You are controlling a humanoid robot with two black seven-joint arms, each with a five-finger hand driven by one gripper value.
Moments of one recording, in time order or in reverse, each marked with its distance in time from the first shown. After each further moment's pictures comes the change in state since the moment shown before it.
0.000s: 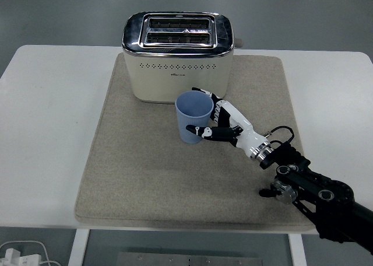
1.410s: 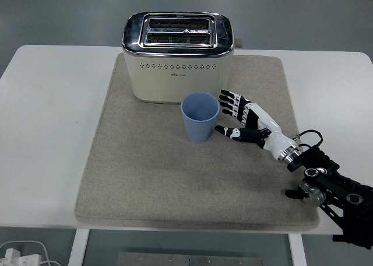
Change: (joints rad) left arm 0.000 0.000 0.000 0.000 0.000 0.000 0.000; right arm -0.040 -0.127 0.037 0.020 0.009 0.033 0.008
